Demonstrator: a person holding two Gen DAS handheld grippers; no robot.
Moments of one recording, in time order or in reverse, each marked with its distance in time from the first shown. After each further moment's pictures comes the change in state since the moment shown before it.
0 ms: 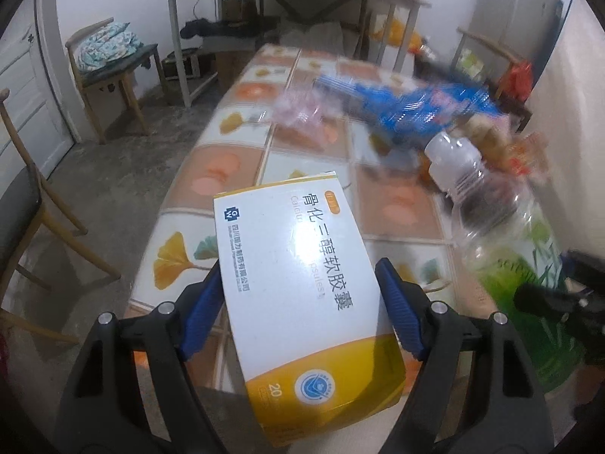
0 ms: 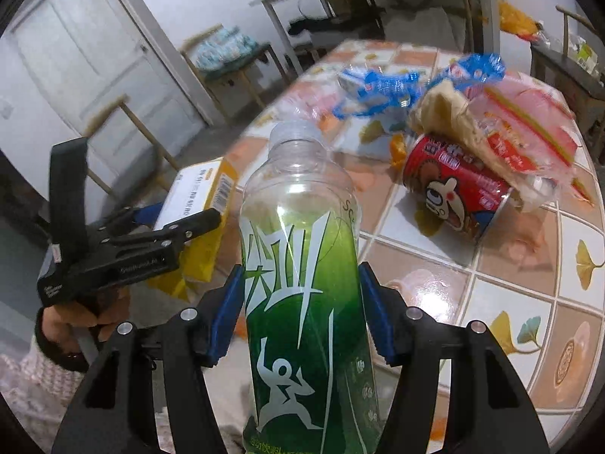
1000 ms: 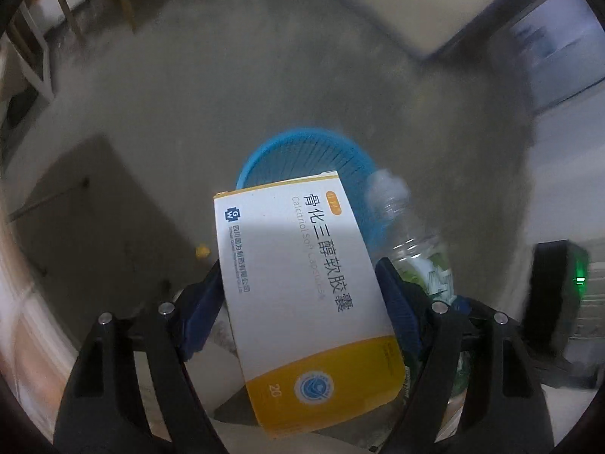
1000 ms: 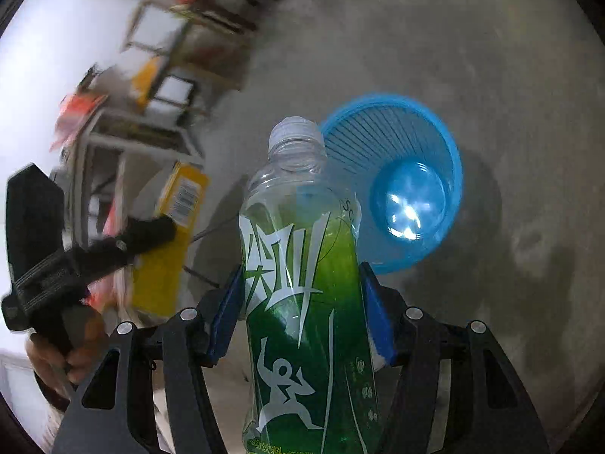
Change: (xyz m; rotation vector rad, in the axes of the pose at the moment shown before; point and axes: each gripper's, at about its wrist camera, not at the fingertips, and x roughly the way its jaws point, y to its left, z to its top) left arm 0.166 -0.594 -0.106 0.817 0.664 -0.436; right arm -0.176 -0.378 -0.370 1.356 -0.336 -0.213
